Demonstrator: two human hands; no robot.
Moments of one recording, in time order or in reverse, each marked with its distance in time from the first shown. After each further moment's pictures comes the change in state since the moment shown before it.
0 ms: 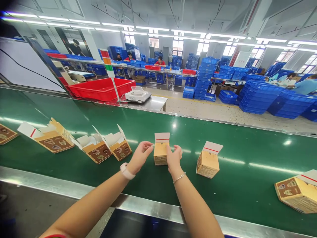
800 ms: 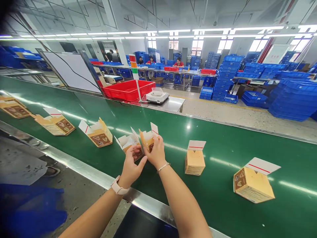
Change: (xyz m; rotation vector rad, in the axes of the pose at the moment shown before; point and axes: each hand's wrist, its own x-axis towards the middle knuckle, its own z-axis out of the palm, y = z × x) left_hand -0.037 -0.015 -0.068 0.415 0.432 0.458; right_hand -0.017 -0.011 0.125 -0.280 -0.449 -0.617
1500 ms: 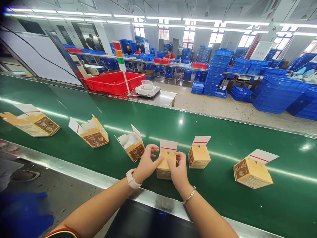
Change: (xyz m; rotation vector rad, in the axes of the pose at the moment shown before) left_hand -0.015 0.051 0.051 -0.306 -0.430 -0.311; right_hand -0.096 -0.019 -0.118 0.531 0.261 0.514
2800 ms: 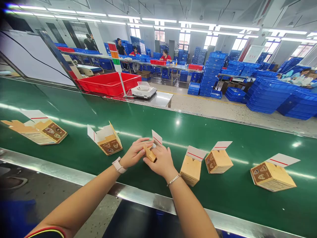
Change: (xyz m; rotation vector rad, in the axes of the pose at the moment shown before) left_hand 0.050 -0.035 -0.069 0.405 -0.319 0.562; right_hand 0.032 -0.009 0.034 -0.797 -0.468 -0.492
